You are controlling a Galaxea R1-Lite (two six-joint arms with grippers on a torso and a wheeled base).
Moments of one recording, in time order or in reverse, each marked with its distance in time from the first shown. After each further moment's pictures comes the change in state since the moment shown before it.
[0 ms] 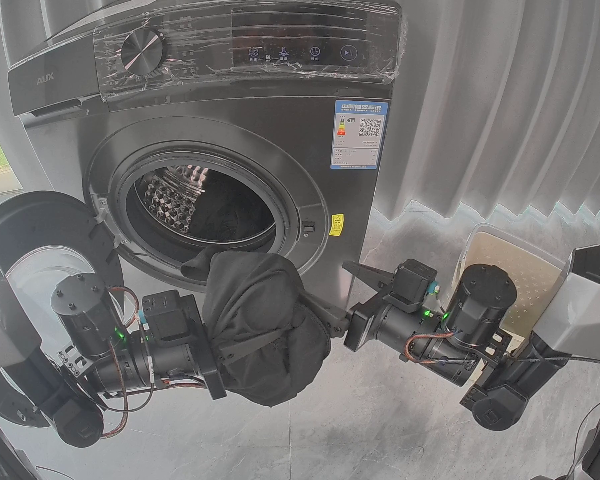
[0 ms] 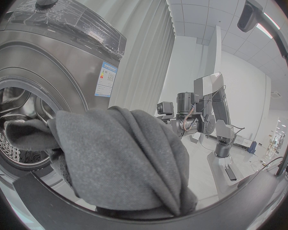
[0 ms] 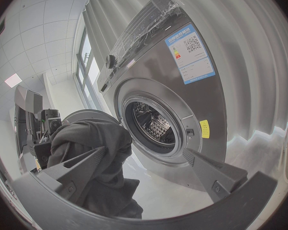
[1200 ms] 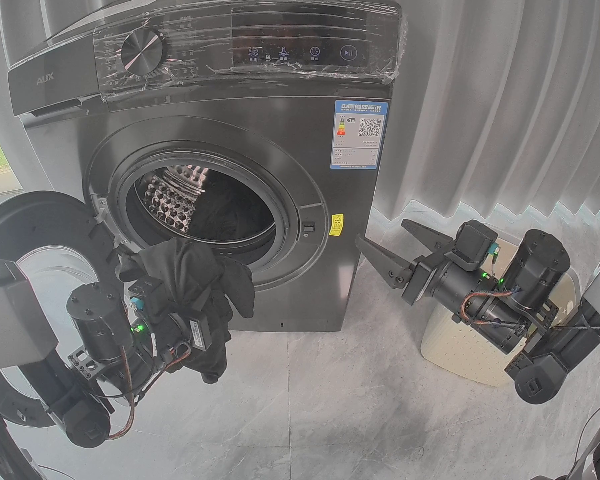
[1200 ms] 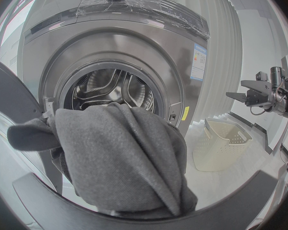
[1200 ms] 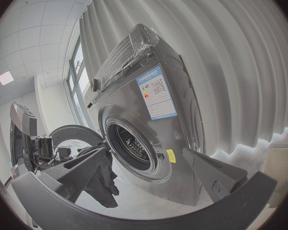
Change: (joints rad) left arm 0.016 0.066 0.013 0.001 0.806 -0.021; right arm -0.153 -0.149 0.061 -0.001 0.012 -0.005
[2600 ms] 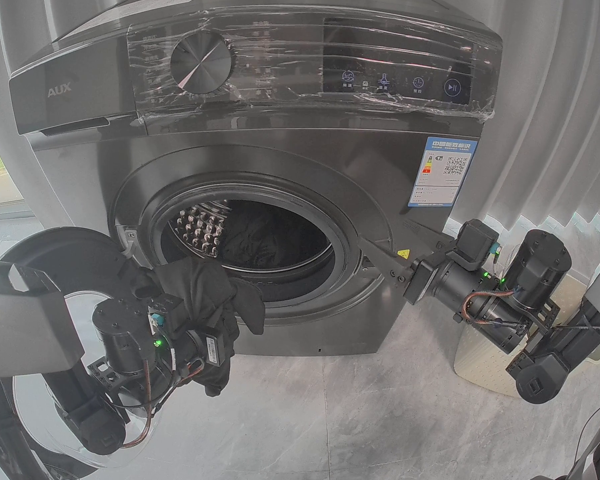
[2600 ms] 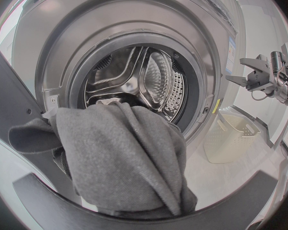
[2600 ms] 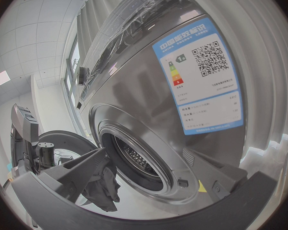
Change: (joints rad) left arm -0.047 0.086 0.000 -0.001 0.055 -0.006; right arm -0.005 -0.005 0.004 0.000 0.000 0.001
